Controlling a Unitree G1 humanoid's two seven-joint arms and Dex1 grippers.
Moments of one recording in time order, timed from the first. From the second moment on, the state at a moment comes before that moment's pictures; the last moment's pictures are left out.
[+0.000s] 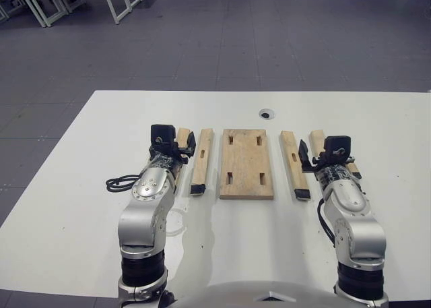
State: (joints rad) left arm -0.09 0.08 0.05 -0.57 -0.07 0.86 0.00; right arm -0.01 -0.06 -0.01 -0.54 0.00 0.70 0.00
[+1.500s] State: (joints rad) left arm -0.10 0.07 0.05 -0.55 -0.06 0.85 0.01; right arm -0.12 -0.51 -0.35 0.18 0.23 0.45 0.46
